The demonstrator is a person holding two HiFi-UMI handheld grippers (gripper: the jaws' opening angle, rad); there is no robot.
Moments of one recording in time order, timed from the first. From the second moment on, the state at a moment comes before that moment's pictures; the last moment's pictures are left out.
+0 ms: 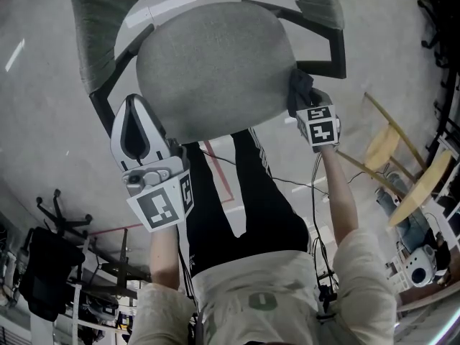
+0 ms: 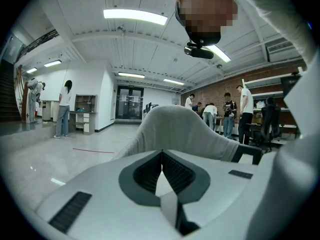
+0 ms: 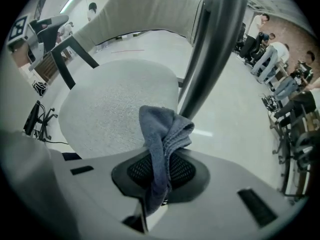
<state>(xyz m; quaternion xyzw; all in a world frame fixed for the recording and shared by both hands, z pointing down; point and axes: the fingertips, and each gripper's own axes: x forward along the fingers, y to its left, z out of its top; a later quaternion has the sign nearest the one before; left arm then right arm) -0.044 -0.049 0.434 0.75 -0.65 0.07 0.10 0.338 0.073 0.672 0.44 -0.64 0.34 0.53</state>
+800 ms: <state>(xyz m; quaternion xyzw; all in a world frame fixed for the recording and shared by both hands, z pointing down) -0.067 -0.052 0.349 0.74 -0.67 0.03 0.08 0.231 -0.015 0.586 0.46 -0.71 0.26 0.47</state>
